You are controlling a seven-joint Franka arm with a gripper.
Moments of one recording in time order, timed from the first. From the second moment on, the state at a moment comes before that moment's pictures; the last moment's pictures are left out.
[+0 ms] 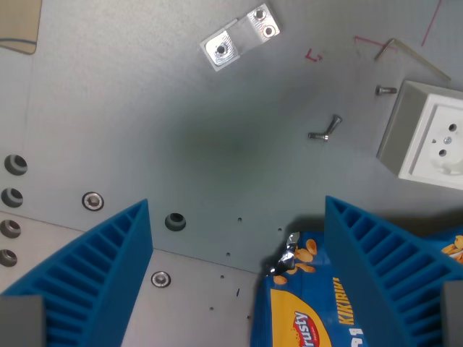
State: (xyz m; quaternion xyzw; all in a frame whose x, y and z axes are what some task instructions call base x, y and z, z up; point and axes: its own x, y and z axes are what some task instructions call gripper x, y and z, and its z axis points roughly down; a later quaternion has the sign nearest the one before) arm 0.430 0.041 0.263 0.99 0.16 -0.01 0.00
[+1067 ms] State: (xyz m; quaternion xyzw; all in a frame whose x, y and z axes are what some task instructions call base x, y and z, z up) arm 0.438 0.042 0.267 0.99 0.16 0.02 0.00
